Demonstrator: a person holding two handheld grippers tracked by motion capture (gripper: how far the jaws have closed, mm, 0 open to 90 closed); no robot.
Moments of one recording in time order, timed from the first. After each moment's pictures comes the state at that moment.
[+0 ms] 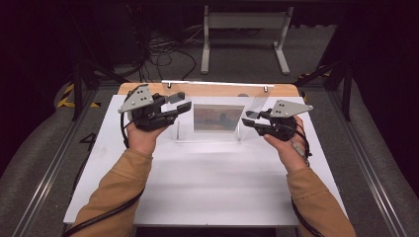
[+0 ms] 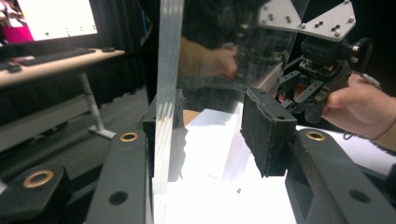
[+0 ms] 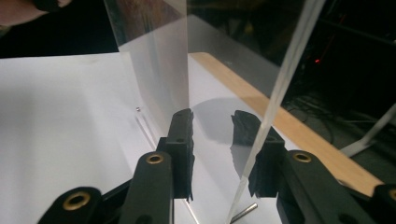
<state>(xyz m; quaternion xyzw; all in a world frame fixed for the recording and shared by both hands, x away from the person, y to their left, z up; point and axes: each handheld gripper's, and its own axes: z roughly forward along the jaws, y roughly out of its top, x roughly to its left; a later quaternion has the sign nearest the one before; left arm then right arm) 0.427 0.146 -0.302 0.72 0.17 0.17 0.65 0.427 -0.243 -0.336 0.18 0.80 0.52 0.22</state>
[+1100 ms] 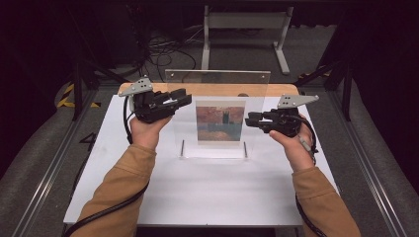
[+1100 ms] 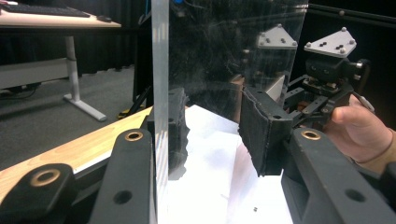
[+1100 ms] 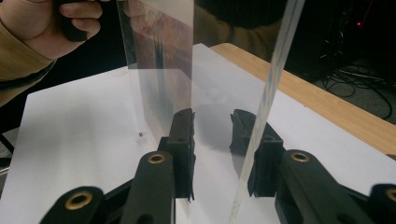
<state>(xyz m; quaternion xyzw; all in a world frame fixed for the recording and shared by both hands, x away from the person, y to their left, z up) 0.453 0.143 -0.303 0.71 0.25 0.09 0.65 0.438 -0.256 -0.330 0.23 0.80 0.54 0.12</state>
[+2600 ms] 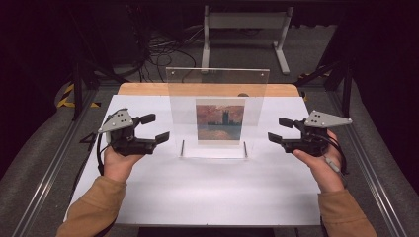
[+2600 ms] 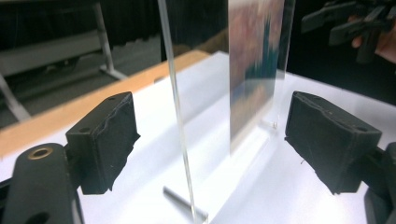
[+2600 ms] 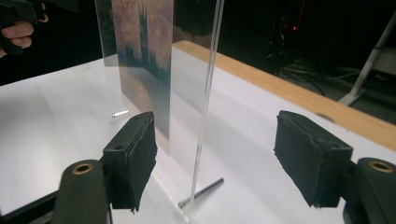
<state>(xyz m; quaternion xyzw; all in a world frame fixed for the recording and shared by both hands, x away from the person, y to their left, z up) 0.388 0.203 -0.353 0.77 0.25 0.16 0.57 0.380 -0.309 -0.339 0.29 0.77 0.53 0.20</state>
